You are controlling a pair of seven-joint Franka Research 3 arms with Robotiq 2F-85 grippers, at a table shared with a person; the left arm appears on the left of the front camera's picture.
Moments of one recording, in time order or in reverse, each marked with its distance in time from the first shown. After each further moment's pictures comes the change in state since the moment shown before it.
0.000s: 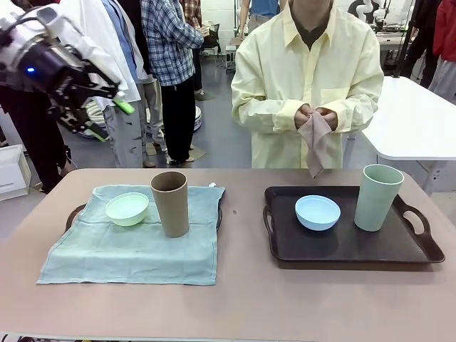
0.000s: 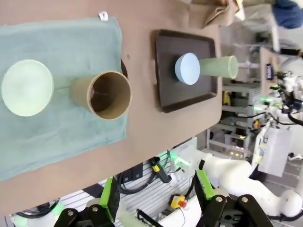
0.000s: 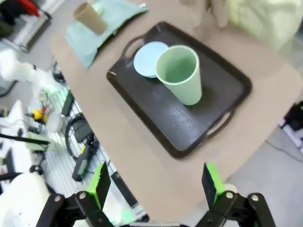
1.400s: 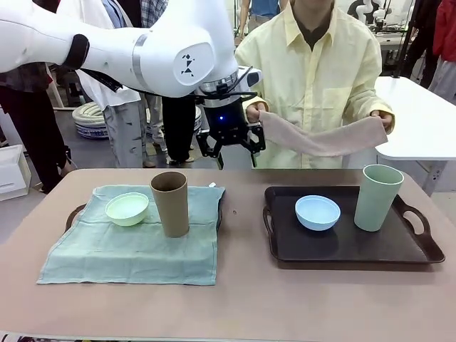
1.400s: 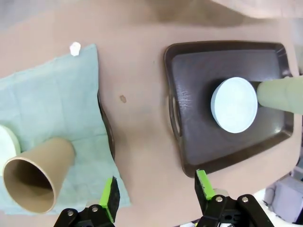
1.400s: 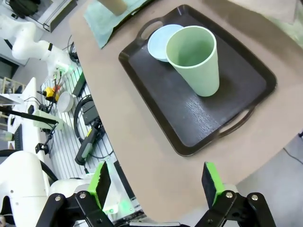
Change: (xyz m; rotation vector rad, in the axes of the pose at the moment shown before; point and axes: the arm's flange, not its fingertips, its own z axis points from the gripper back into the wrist) left arm 0.042 -0.164 -0.255 0.510 -0.105 -0.136; right arm -0.020 -0.039 -0.038 0.140 0.055 0.051
